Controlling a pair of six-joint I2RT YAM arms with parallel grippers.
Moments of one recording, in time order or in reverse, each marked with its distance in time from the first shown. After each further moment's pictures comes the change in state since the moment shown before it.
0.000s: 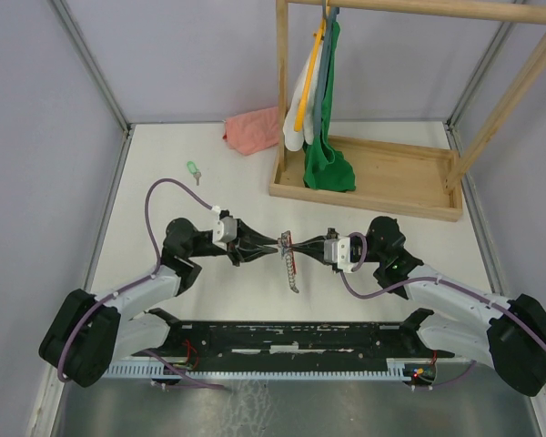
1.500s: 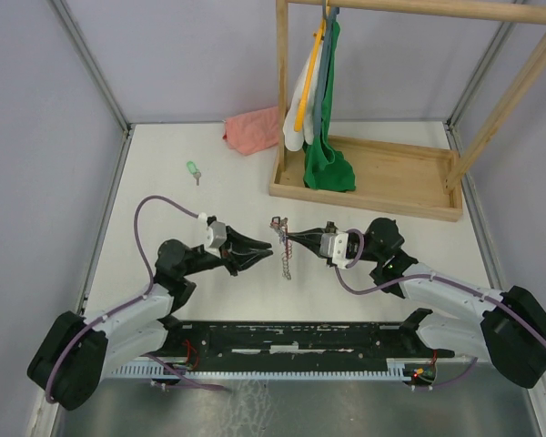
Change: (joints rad) left arm -0.049 -0.126 -0.126 0.050 -0.225 -0.202; right arm 0.026 0.055 0.001 0.153 0.140 0.030
